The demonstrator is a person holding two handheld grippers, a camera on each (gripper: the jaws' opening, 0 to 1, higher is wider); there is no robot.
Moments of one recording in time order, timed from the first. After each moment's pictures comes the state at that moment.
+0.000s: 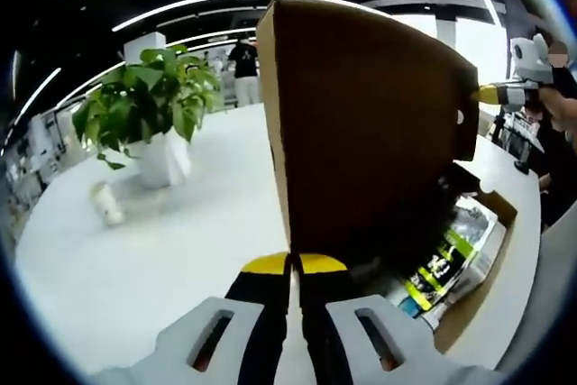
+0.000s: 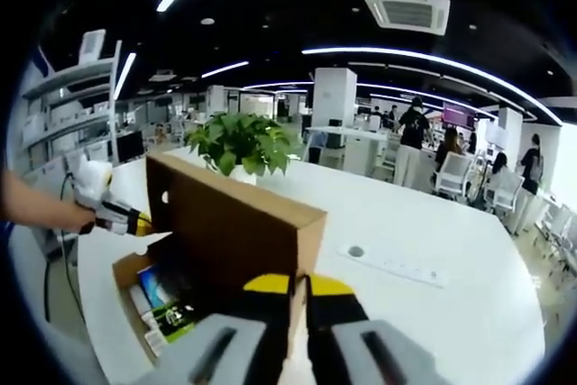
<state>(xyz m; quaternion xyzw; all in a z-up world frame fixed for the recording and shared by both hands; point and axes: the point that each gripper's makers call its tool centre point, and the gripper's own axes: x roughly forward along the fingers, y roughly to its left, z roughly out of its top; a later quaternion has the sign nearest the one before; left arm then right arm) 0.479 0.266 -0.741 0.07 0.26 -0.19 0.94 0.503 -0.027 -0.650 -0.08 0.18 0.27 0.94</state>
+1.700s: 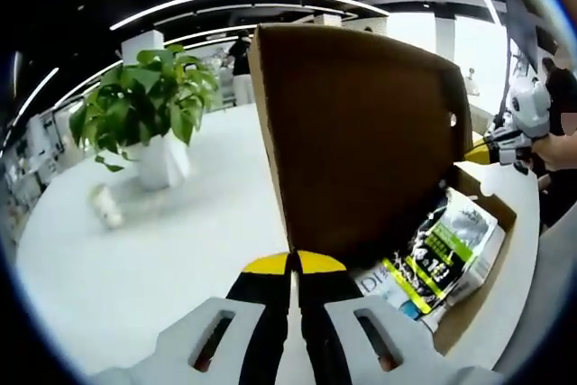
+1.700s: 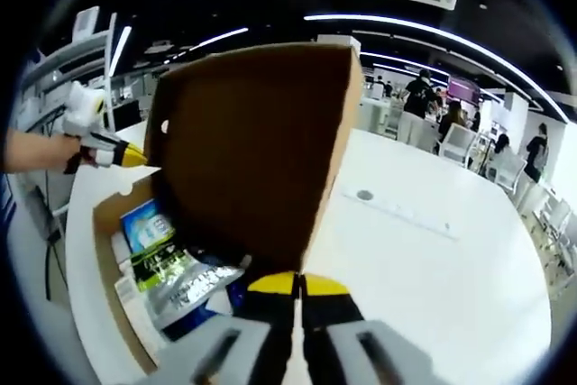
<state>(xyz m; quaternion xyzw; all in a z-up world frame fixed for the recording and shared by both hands) 0.486 0.265 -0.737 0.07 0.27 -0.19 0.94 0.492 -0.034 -0.747 -0.11 0.26 0.26 0.92</state>
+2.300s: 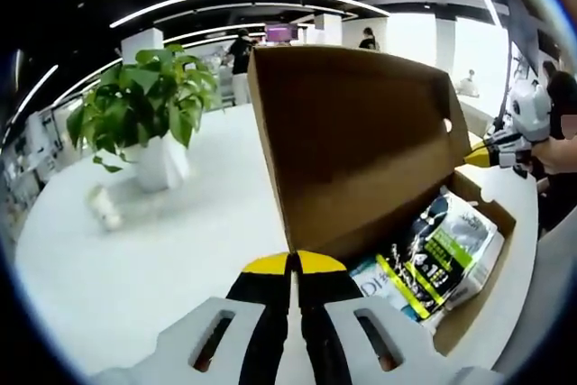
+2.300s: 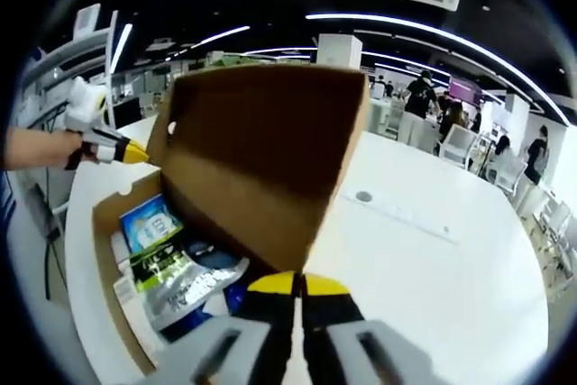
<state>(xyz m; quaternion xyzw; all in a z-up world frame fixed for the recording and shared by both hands) 0.493 0.264 -0.733 0.06 0.28 -0.19 0.94 0.495 -0.034 -0.744 -0.11 0.26 0.26 0.92</state>
